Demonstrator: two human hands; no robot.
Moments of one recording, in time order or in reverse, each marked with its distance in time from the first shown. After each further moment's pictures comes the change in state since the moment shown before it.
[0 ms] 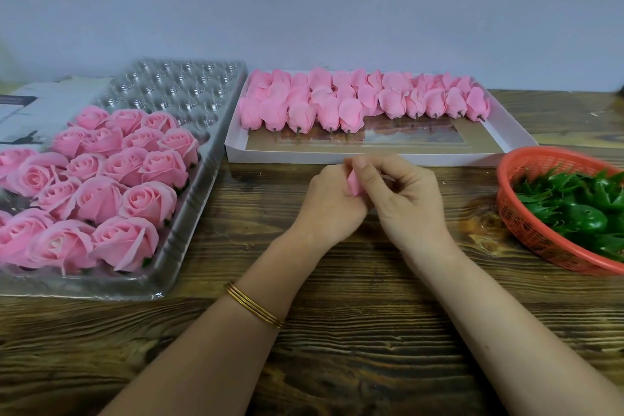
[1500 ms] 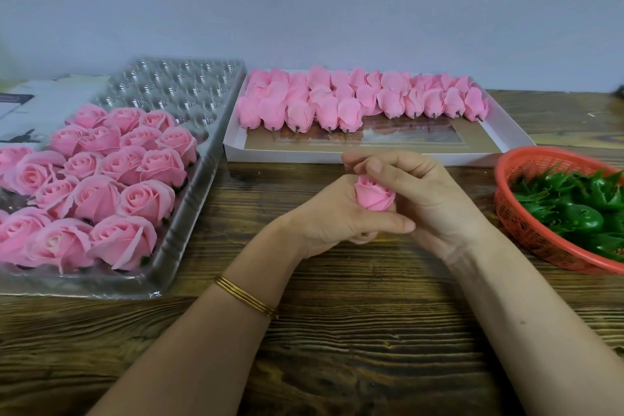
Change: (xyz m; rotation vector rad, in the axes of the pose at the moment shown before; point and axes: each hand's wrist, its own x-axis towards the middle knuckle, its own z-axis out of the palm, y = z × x) left_hand -0.009 0.010 -0.006 -0.523 -0.583 -0.071; right_hand 0.010 -0.021 -0.026 0.537 -0.287 0.400
